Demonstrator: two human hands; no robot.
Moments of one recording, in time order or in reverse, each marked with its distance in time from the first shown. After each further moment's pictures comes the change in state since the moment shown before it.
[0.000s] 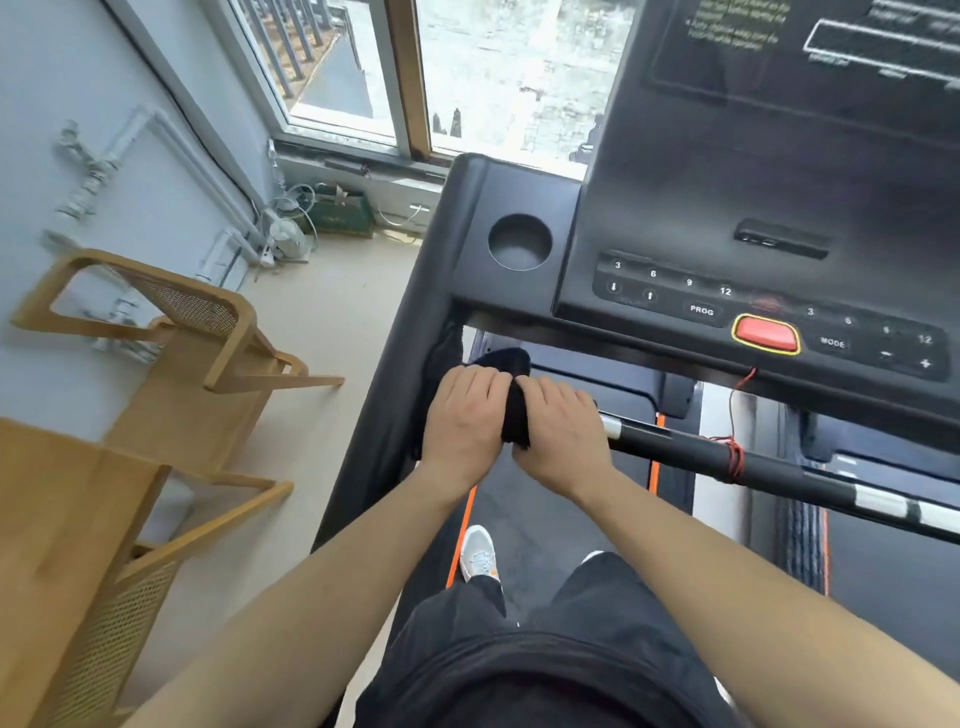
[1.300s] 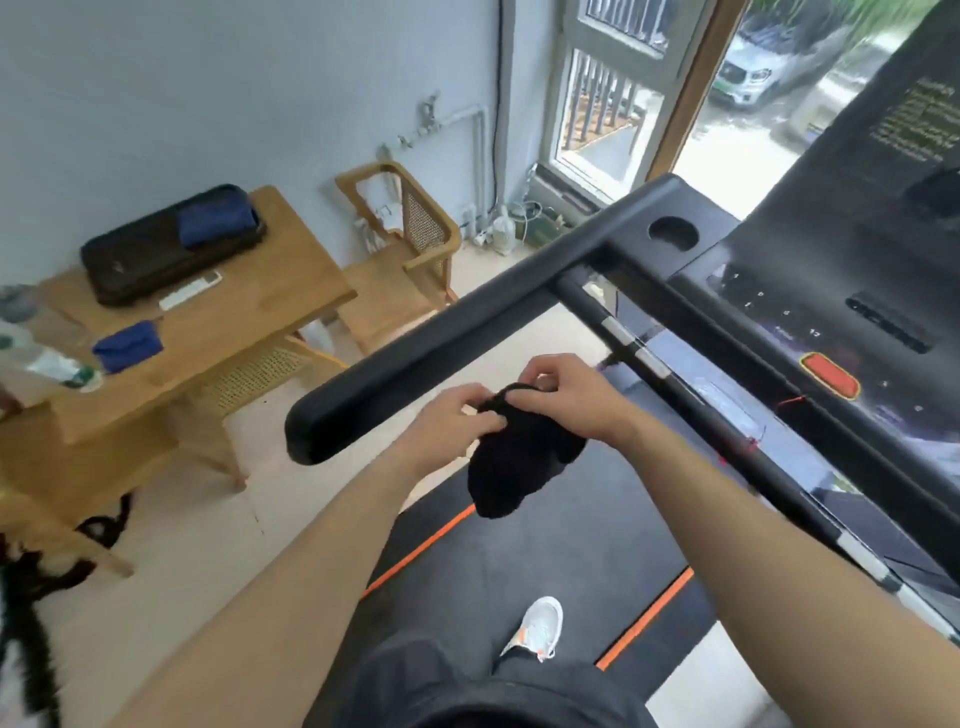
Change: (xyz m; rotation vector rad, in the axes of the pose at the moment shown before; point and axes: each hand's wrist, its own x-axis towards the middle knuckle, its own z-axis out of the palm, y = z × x) left_hand -0.209 0.187 -0.160 -0.904 -0.033 -1.081; right_hand -0.149 -0.043 -0.123 0.686 -0.627 -0.385
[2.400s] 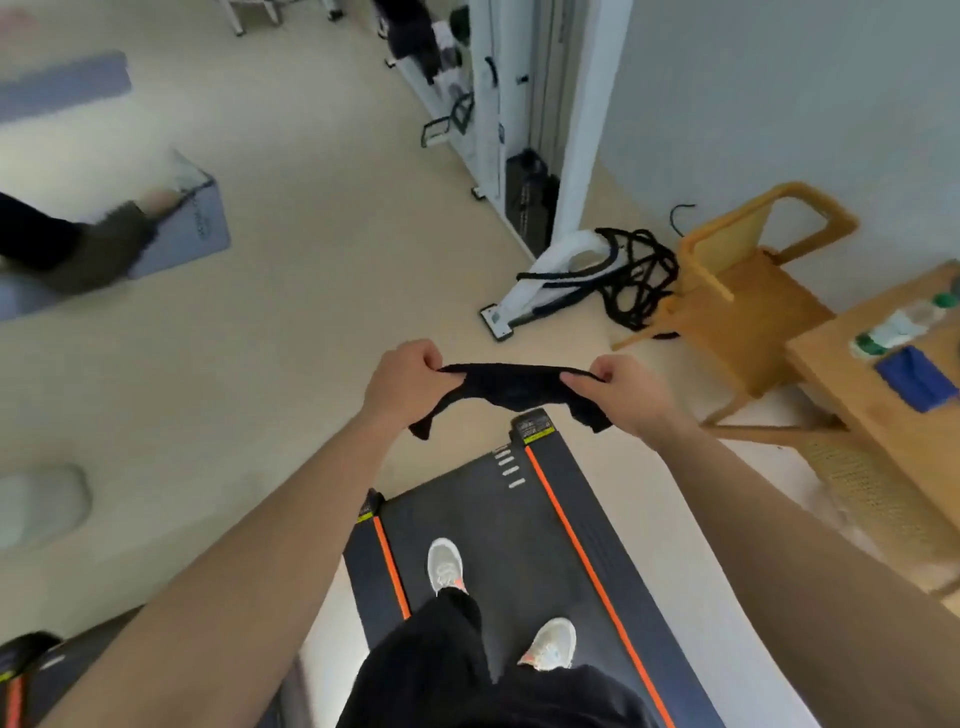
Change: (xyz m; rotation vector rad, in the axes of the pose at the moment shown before) left_hand -0.583 -0.363 -0.105 -0.499 1.644 -1.072; right_hand -0.098 -0.284 0.653 -0.635 -1.172 -0.683
